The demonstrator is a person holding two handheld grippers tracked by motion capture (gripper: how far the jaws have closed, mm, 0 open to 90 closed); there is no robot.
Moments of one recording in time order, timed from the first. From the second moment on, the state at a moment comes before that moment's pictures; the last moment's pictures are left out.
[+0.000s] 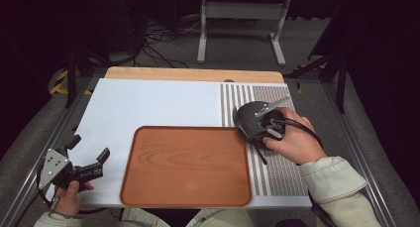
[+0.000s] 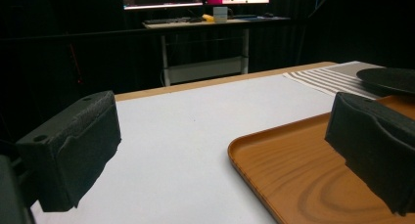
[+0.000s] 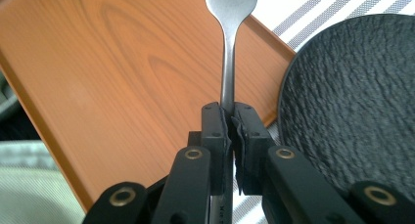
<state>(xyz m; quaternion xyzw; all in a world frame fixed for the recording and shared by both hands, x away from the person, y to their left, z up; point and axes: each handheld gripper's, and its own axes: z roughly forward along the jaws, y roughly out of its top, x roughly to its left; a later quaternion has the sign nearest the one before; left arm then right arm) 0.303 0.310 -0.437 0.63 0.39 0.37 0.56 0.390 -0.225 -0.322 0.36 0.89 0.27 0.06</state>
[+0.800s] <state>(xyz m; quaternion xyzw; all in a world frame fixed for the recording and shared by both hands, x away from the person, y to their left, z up) 0.303 0.310 -0.437 0.63 0.39 0.37 0.56 0.395 -0.179 -0.331 0.41 0.88 0.25 0.03</state>
